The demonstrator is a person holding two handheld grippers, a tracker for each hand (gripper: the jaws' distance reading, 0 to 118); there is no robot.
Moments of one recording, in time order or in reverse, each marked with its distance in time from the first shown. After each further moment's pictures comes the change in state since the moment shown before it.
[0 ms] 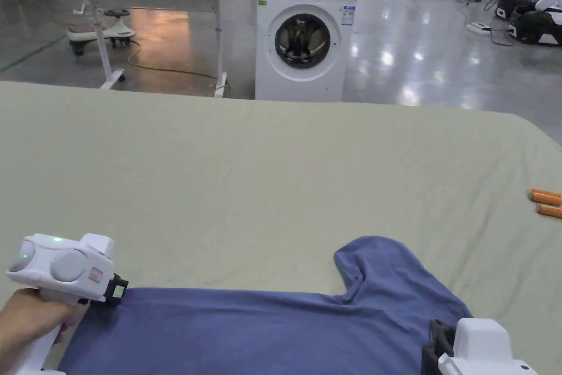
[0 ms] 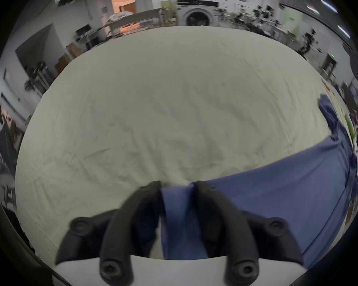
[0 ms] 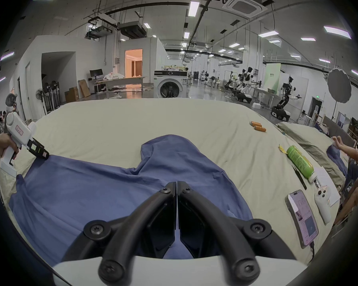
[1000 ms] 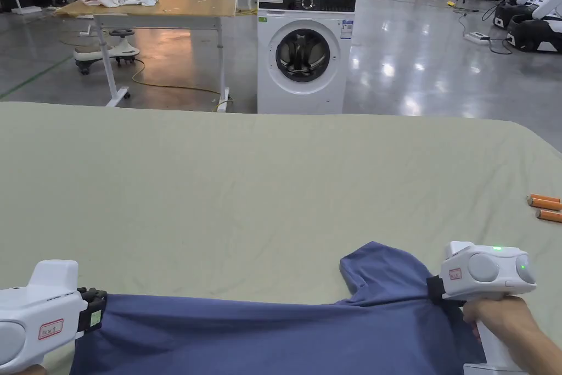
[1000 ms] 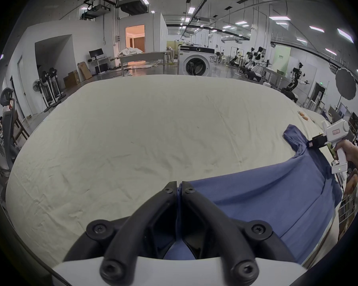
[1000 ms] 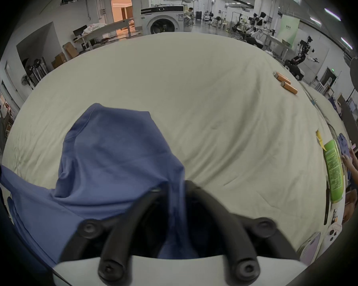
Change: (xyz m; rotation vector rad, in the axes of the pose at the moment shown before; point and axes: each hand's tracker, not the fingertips) left arm -0.012 -0.068 0.095 0.334 -0.036 0.127; right arm 0.096 0.062 -0.211 -0.496 0.050 -0.030
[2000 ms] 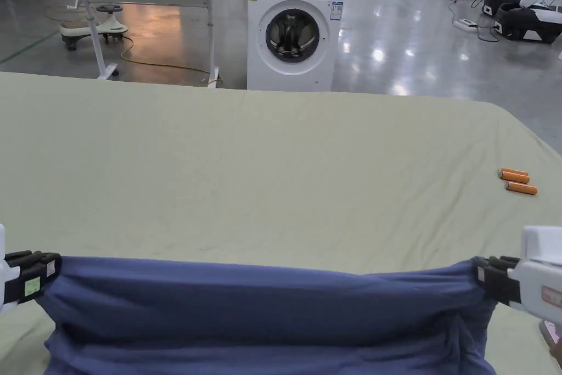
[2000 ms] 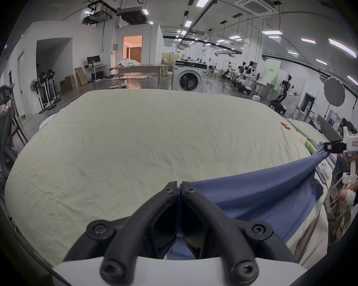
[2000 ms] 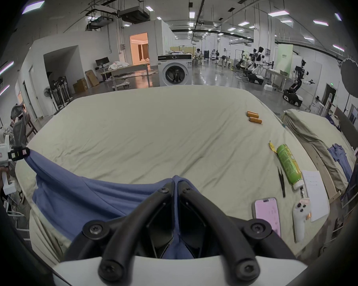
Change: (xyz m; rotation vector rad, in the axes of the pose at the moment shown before) left arm -0.023 -0.032 0.106 0.105 -0.085 0.014; right arm 0.004 -0.133 0.237 0.326 0.063 0.044
